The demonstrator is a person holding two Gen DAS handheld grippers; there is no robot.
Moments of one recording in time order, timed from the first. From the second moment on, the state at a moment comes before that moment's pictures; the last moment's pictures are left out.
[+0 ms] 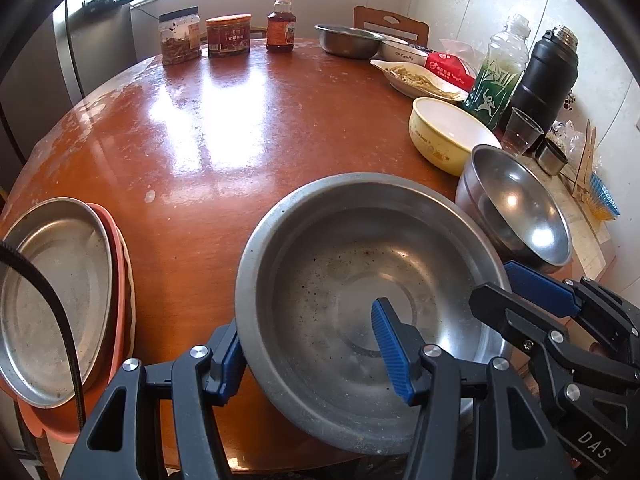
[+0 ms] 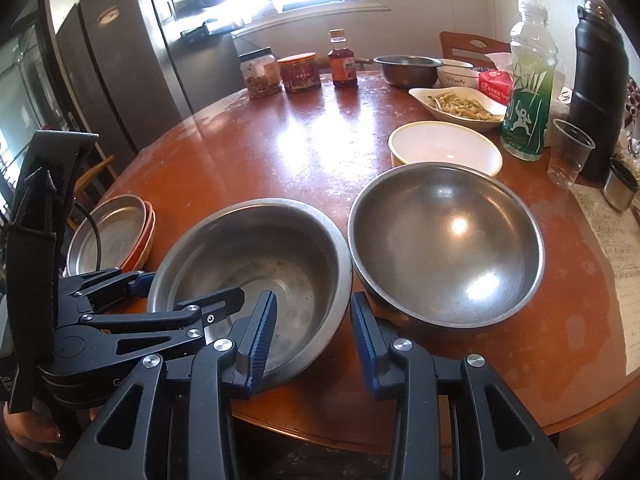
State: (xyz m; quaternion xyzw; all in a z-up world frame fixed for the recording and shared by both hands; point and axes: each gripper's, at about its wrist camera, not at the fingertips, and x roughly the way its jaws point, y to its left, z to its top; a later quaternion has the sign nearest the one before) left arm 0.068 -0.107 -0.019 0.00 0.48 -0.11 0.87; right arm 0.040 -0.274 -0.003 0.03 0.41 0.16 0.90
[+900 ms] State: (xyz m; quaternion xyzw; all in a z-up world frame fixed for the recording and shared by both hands) left arm 0.039 -0.089 0.019 -0.03 0.43 -0.12 0.89; right arm 0.021 -0.281 0.024 0.04 0.35 0.15 0.92
